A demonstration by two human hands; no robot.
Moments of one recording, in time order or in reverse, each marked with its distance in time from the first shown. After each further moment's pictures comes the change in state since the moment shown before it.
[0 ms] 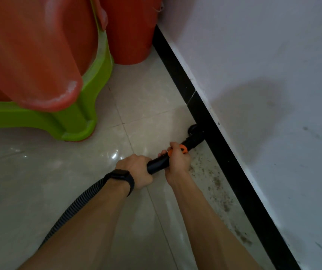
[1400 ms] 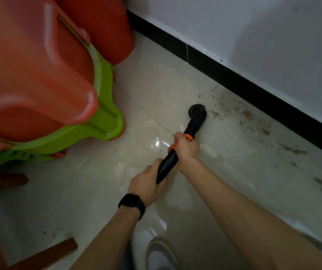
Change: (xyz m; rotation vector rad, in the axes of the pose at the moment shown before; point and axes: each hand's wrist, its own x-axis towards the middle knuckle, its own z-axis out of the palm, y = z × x) left_hand -0.148 -0.071 0.017 0.141 0.091 0.170; right_hand -0.100 0.076 -0.003 0.230 0.105 0.154
